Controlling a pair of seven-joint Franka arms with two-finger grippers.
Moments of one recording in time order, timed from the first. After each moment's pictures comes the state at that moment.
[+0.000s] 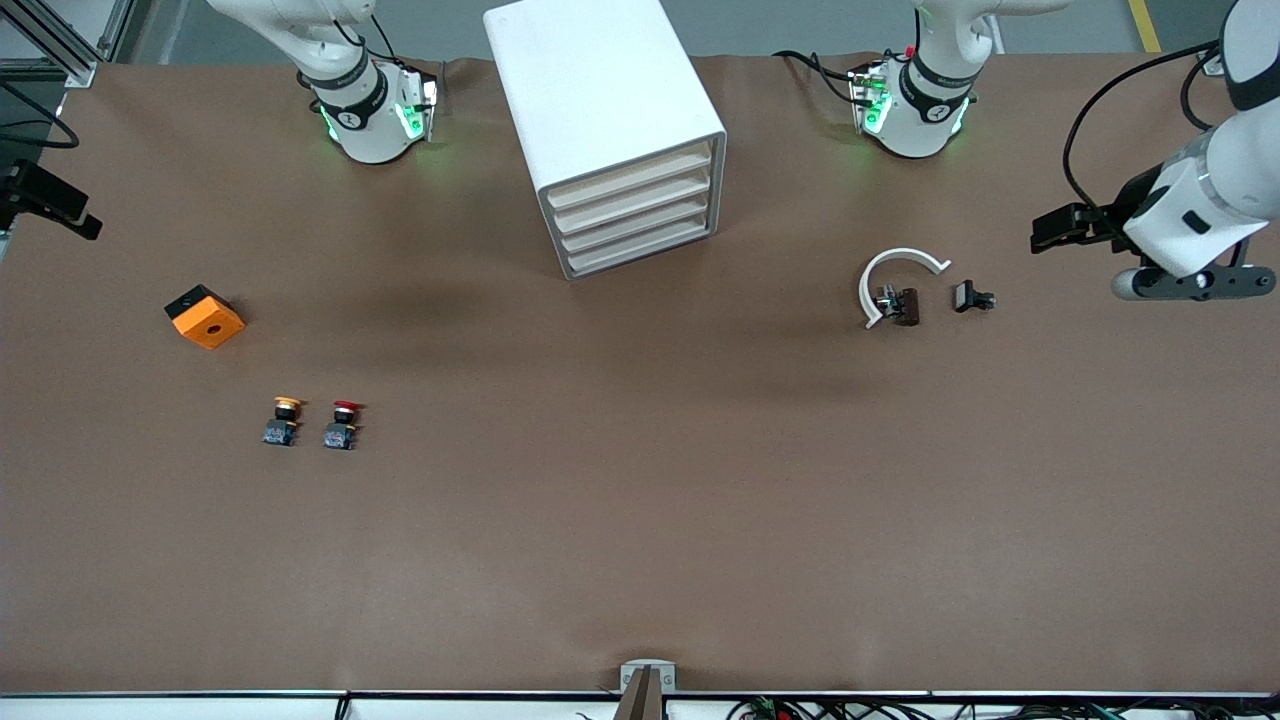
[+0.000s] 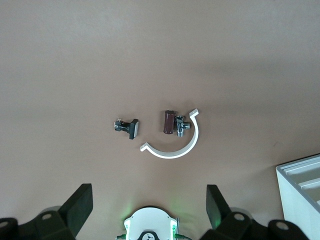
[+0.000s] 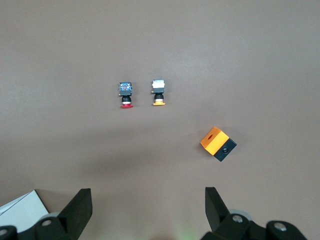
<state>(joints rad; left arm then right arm) -0.04 -0.01 -0.02 -1.73 -0.03 1.48 -0.06 -0.09 -0.10 -0.03 -1.61 0.00 1.50 0.01</state>
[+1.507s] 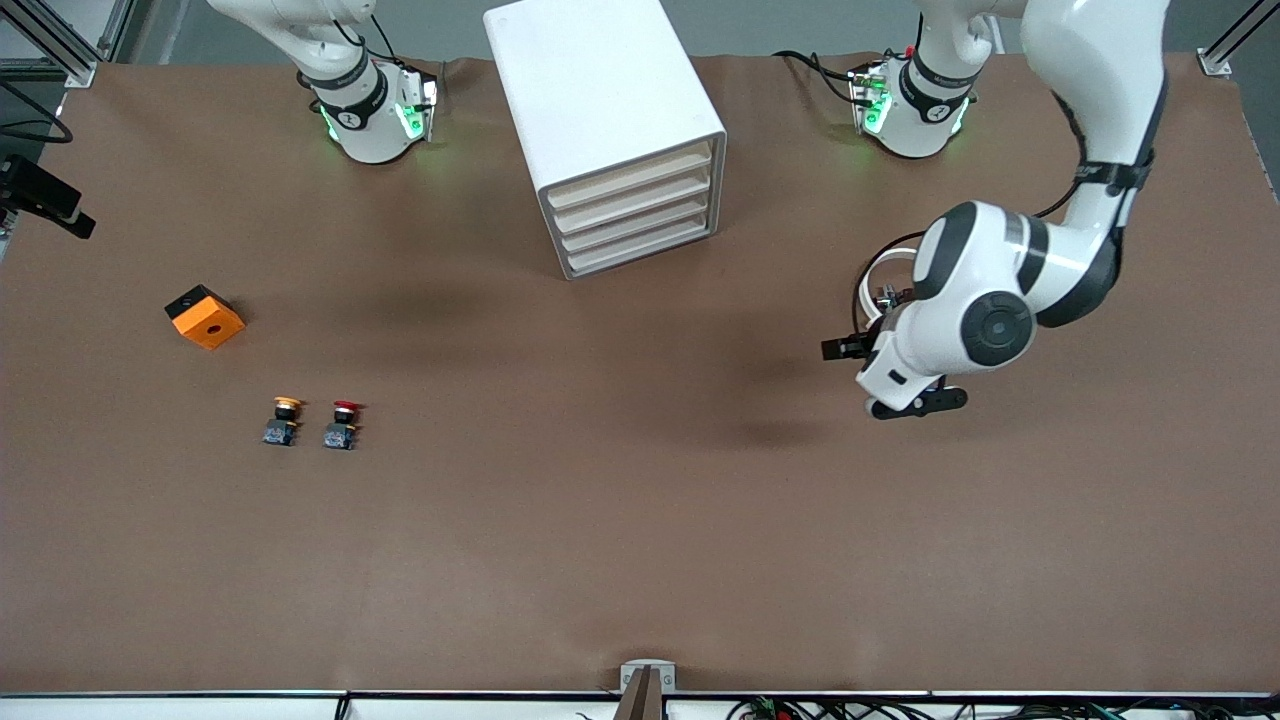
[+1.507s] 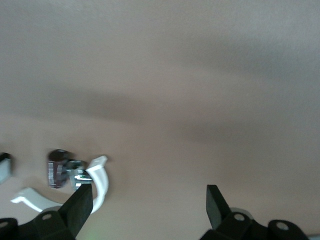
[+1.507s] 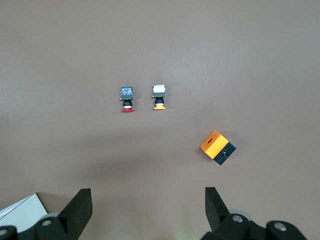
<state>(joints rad) -0.17 0.41 -0.20 -1.81 -0.08 1.93 -0.55 -0.09 -0.10 -0.03 -1.60 0.00 1.50 0.01</state>
